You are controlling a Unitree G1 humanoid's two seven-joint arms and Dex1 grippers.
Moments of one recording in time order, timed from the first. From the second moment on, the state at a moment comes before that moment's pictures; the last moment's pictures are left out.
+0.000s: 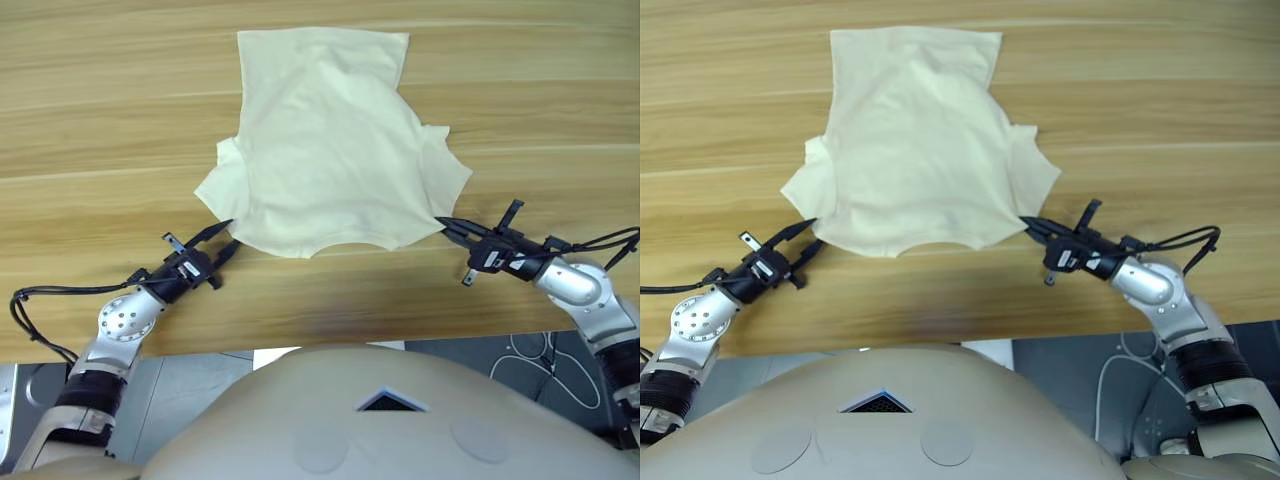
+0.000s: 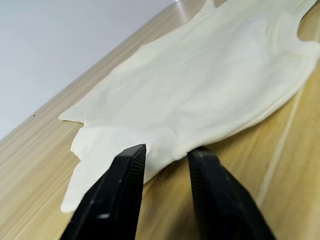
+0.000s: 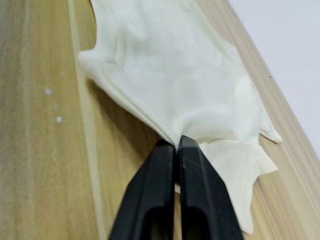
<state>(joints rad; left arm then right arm) 0.38 0.72 -0.19 0.28 -0.07 -0.79 -0.44 0.19 -0.88 0.28 0.19 -0.10 -0.74 0.48</state>
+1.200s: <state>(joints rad) 0.00 0.59 -0.26 0.34 0.52 -0.74 -0.25 -0.09 -0.83 0.14 0.32 -0.56 -0.63 0.19</state>
